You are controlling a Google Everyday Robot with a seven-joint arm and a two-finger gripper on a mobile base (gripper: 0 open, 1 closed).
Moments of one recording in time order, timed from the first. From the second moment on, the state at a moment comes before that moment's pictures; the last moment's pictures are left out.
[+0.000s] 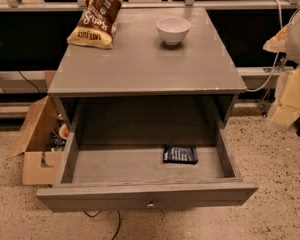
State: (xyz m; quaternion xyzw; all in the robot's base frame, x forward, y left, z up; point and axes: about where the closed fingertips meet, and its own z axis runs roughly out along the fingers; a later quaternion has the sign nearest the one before) arm 0.438 -0.216 0.979 -0.60 0.78 -0.04 0.16
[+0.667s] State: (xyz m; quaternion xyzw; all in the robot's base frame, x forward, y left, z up) arm 0.444 -0.215 0.943 -0.59 0.79 -0.01 0.17
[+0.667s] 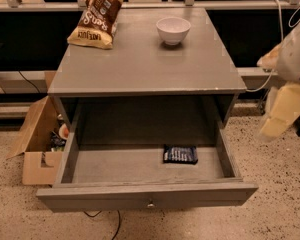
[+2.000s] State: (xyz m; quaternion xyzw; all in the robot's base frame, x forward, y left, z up) arm 0.493 -0.157 0.771 -0.57 0.78 0.09 0.23
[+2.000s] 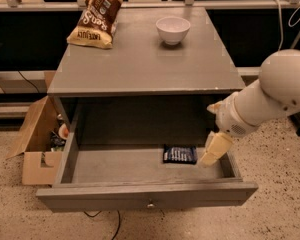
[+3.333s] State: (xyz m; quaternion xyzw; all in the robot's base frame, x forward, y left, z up) arm 0.540 -0.114 0.655 -0.60 0.75 0.11 0.25
